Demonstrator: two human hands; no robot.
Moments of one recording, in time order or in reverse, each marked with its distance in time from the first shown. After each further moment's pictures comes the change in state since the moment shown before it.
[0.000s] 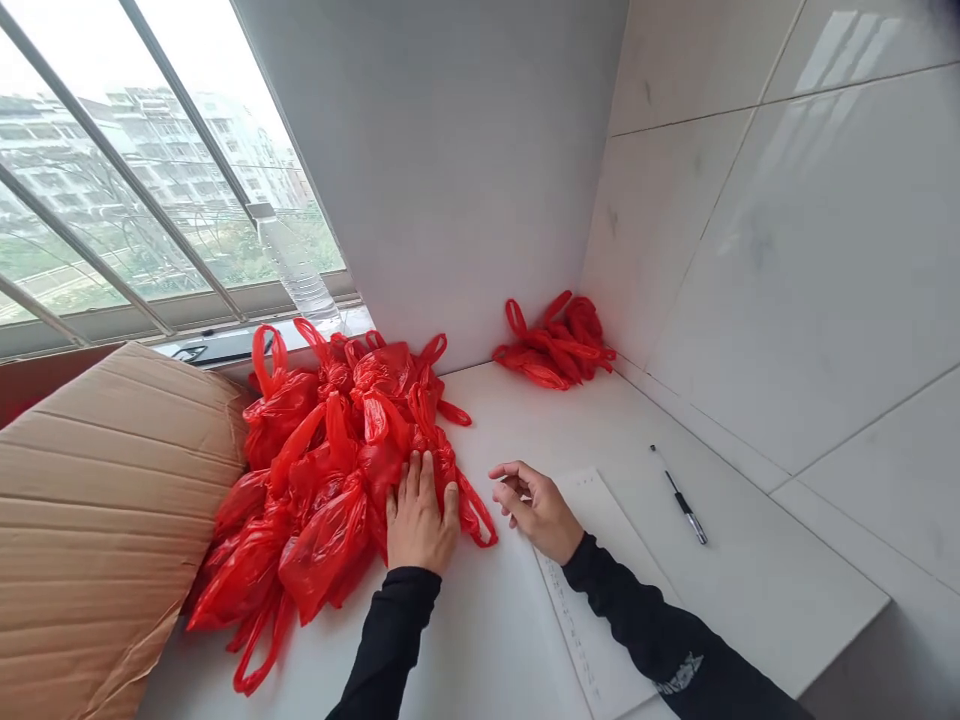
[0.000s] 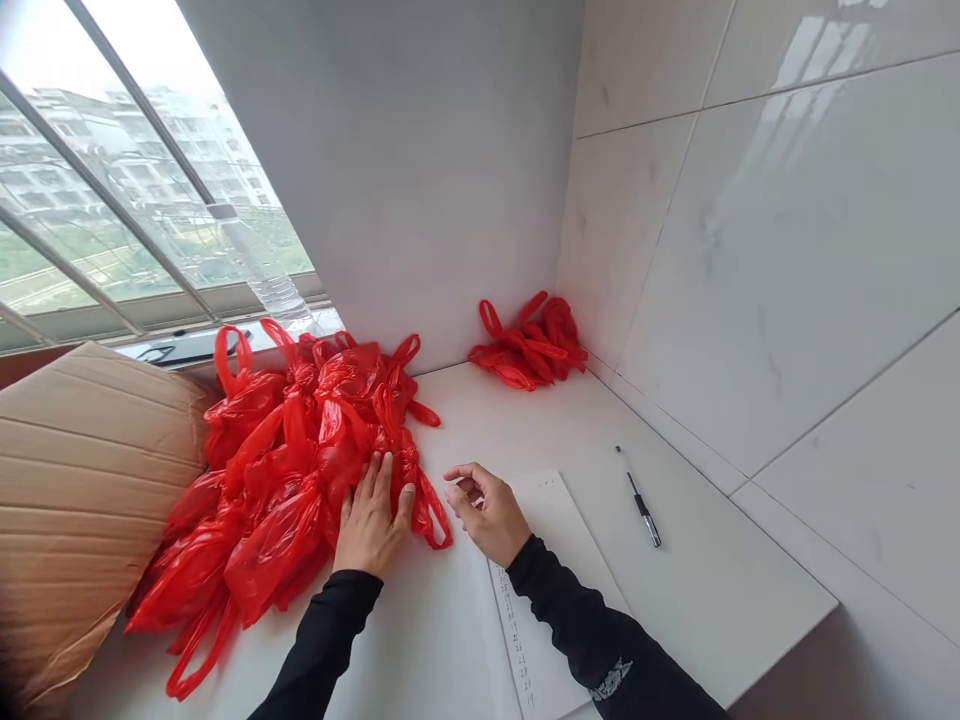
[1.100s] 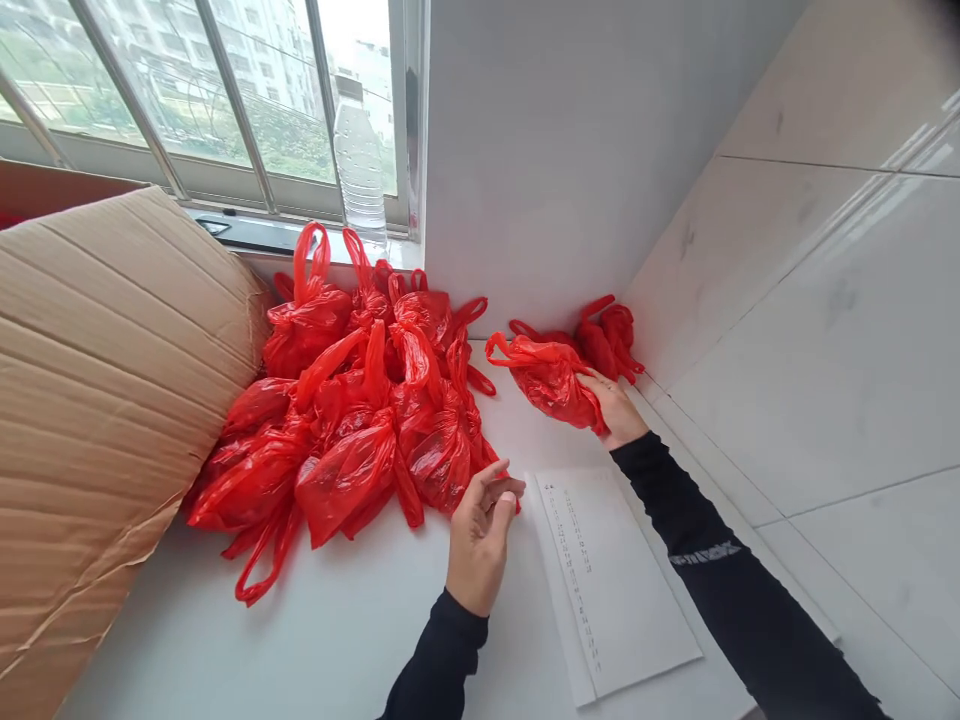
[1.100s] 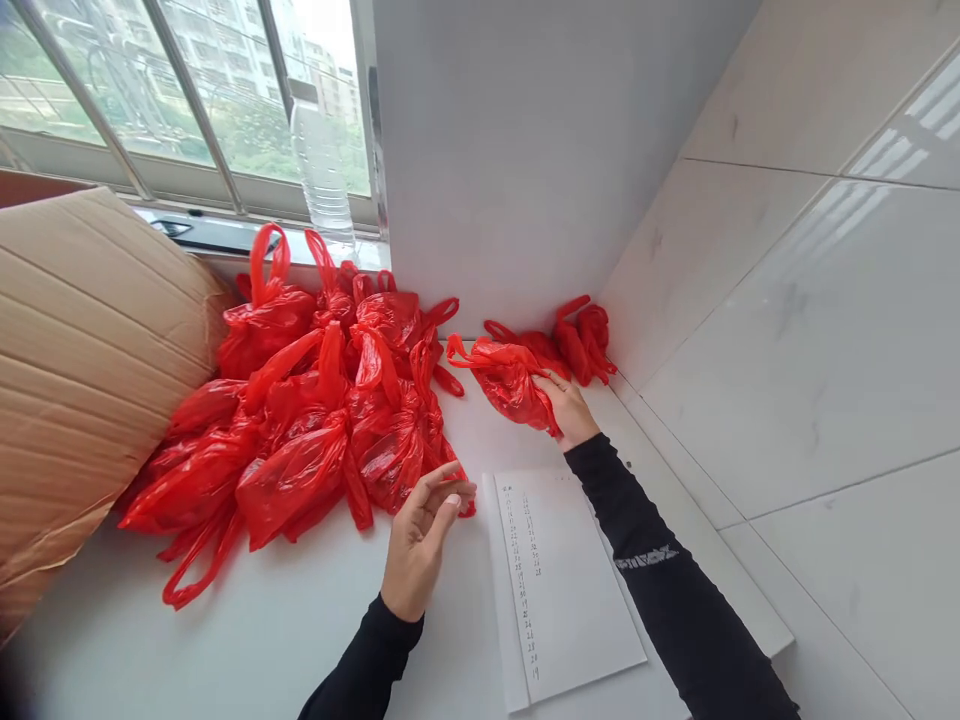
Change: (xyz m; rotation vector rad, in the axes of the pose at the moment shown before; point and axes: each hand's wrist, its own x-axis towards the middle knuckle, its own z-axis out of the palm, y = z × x) left_hand -0.069 0.022 0.027 -1.469 -0.109 -0.154; right_hand 0.085 -0.049 -0.069 -0.408 0.200 -0.075
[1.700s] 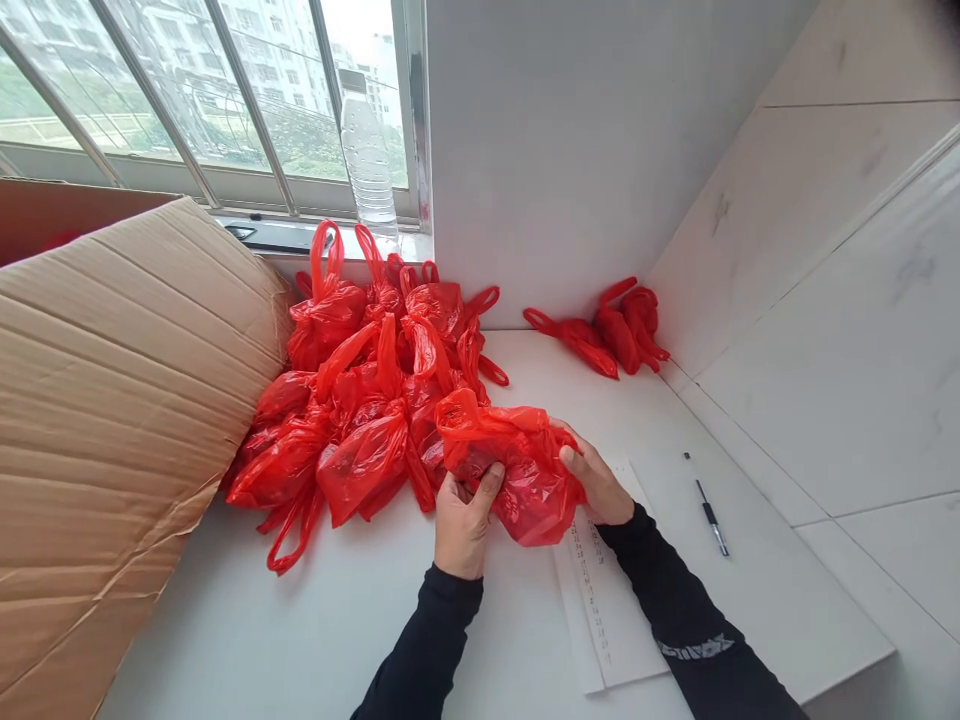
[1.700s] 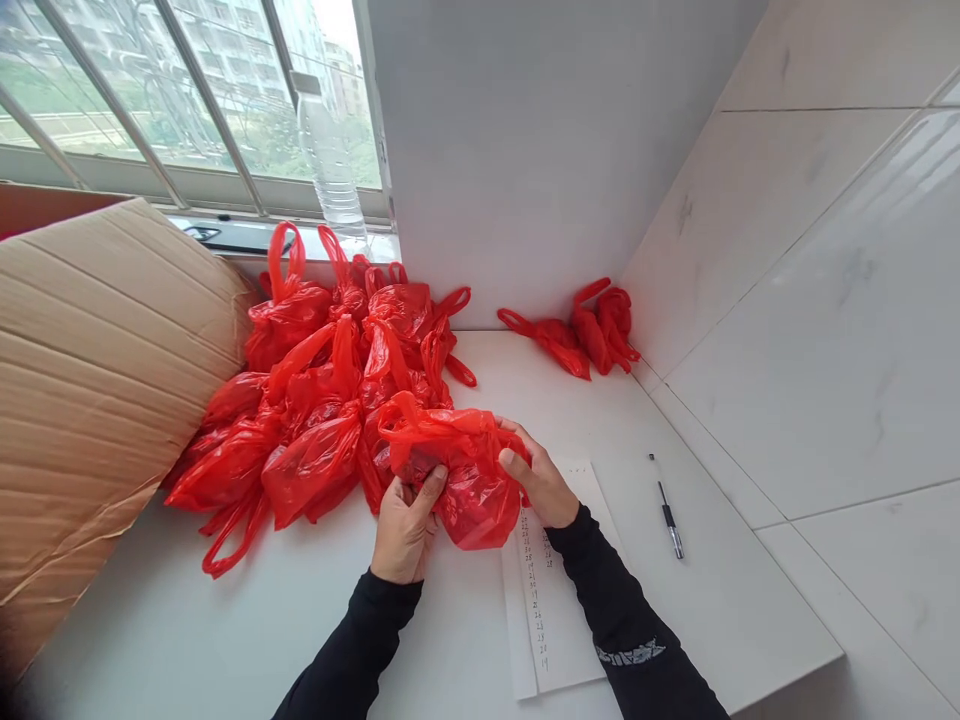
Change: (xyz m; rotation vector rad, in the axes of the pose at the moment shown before) left_hand 0.013 0.006 -0.007 -0.298 0.257 -0.089; right_hand -0.098 -0.002 0.043 0.544 -0.412 0.137
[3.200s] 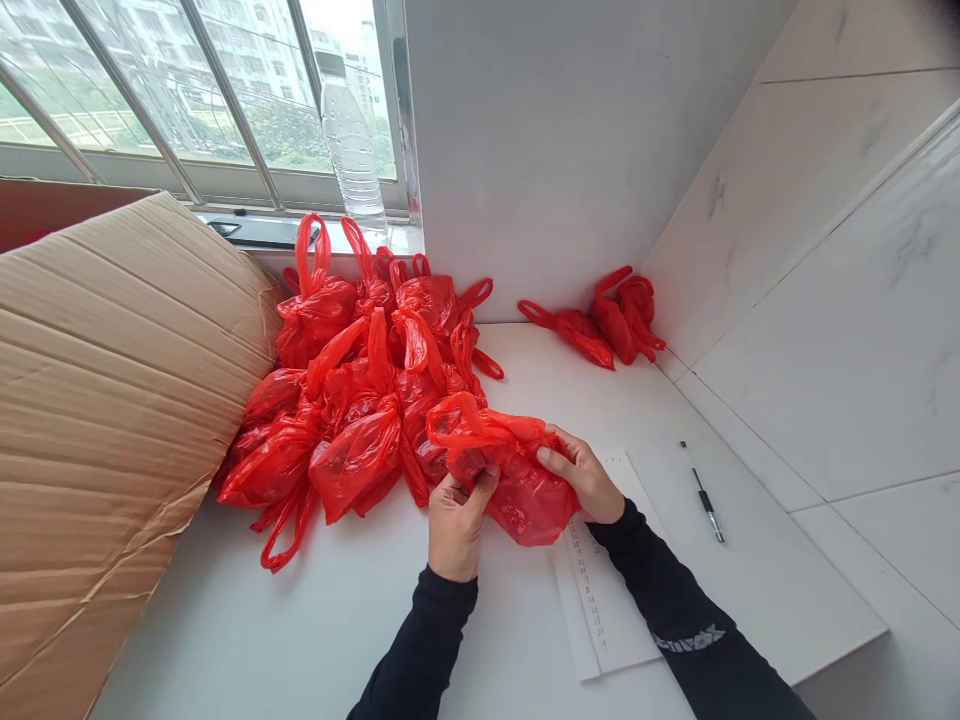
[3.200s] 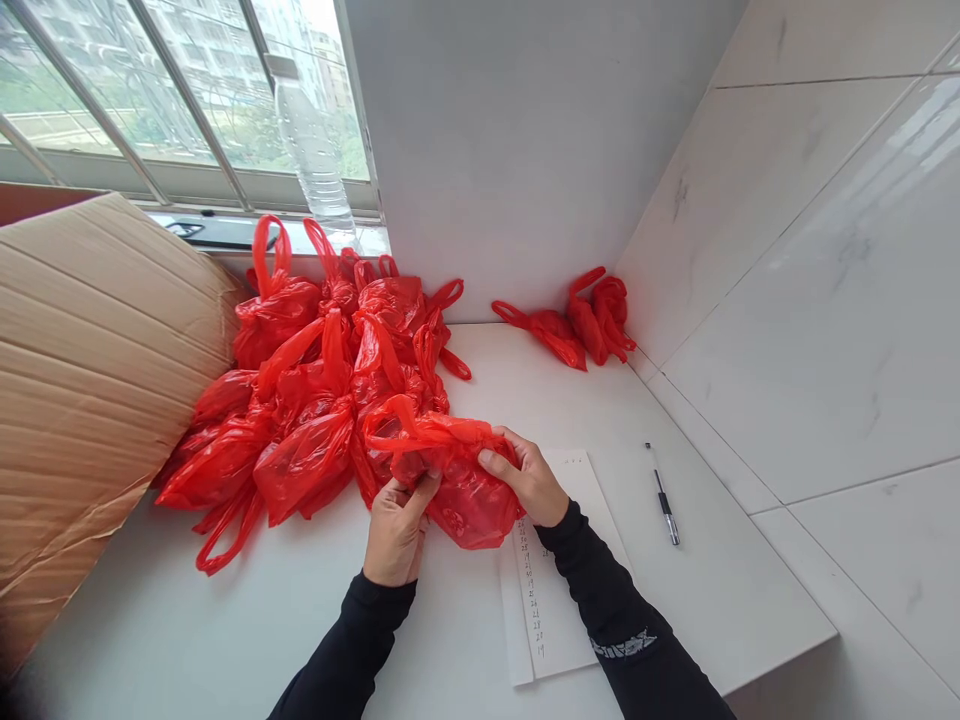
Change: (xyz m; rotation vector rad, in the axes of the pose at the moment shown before) left_hand -0.005 -0.004 -0.008 0.055 -0.068 -0.010; right_hand -0.003 0.014 0.000 0.183 -0.080 -0.017
